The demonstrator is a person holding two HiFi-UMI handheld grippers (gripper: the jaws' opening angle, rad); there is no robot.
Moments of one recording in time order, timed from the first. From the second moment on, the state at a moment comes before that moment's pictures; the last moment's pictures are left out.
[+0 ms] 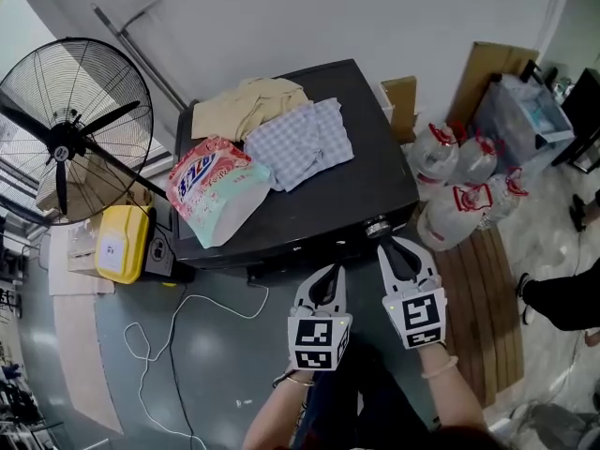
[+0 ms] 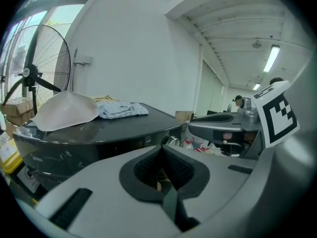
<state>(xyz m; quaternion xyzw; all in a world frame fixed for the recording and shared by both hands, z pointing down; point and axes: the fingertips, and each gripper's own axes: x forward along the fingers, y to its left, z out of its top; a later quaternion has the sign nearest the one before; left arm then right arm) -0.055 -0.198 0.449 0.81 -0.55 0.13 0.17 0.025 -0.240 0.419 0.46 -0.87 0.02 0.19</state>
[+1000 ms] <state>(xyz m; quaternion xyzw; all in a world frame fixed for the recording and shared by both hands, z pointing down) -0.069 -0.175 0.522 0.79 -0.57 0.13 0.18 0.024 -0.261 0.478 0.46 -0.87 -0.02 0.19</state>
